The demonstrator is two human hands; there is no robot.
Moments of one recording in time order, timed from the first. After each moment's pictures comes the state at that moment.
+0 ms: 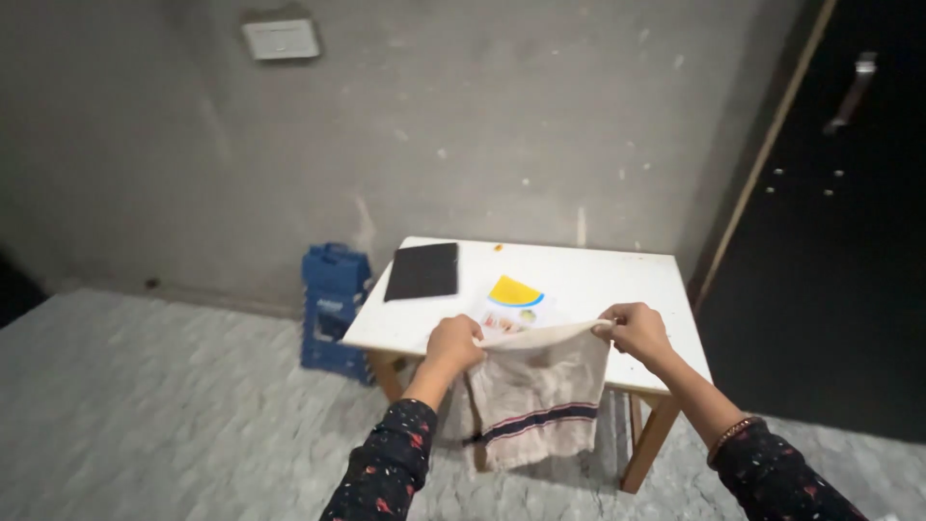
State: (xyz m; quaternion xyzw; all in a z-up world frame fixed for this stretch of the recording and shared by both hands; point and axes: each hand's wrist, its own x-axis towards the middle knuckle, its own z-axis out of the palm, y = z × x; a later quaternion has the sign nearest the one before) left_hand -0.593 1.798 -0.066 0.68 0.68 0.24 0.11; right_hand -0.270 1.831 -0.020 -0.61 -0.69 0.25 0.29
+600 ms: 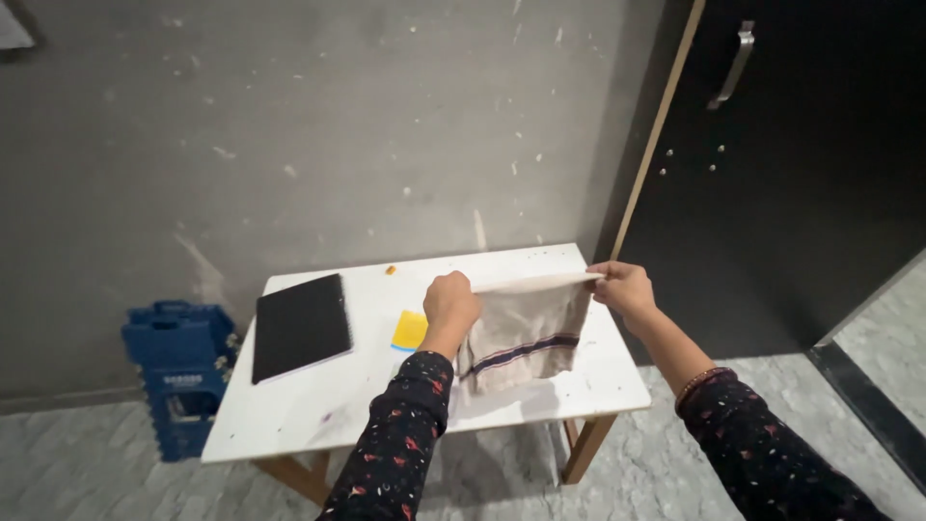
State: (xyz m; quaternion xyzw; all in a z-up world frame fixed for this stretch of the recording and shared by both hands) left_hand -0.465 2.086 -0.036 0.68 0.67 0.25 0.14; right_hand -0.173 2.052 -0.030 -0.68 -0.45 0.33 0.46
